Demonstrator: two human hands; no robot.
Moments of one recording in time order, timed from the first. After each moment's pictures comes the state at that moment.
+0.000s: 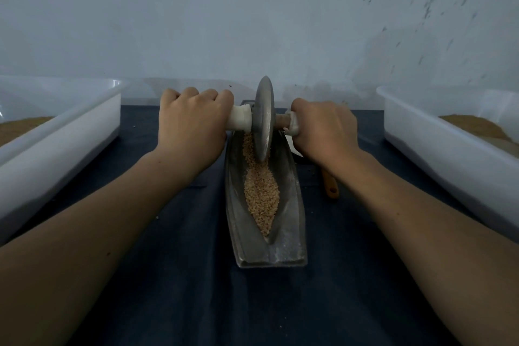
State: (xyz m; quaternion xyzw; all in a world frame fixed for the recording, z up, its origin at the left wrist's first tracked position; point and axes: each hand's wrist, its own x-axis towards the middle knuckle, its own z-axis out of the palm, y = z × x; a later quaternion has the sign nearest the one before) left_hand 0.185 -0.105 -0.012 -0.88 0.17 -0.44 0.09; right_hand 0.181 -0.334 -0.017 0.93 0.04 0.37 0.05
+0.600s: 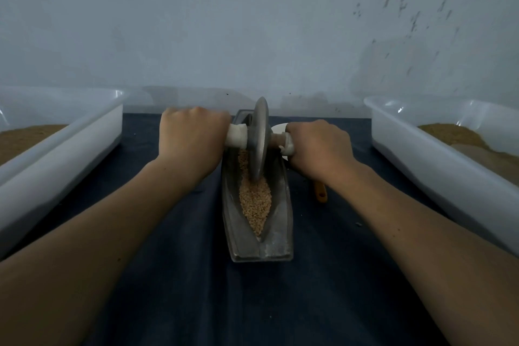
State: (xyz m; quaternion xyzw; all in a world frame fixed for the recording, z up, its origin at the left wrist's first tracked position) left_hand 0.168 -0.111 -0.001 -0.91 0.13 -0.38 0.14; right_hand 0.156 -0.336 -0.012 0.97 0.05 0.23 0.01
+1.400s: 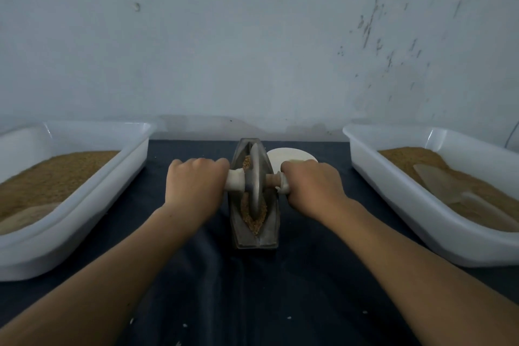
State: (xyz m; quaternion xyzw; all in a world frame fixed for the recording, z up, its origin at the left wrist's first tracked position) left_hand 0.096 -0.096 -0.002 -0.93 0.13 -0.32 0.13; right_hand 0.089 -0.330 -0.006 0.97 0.08 0.23 0.06
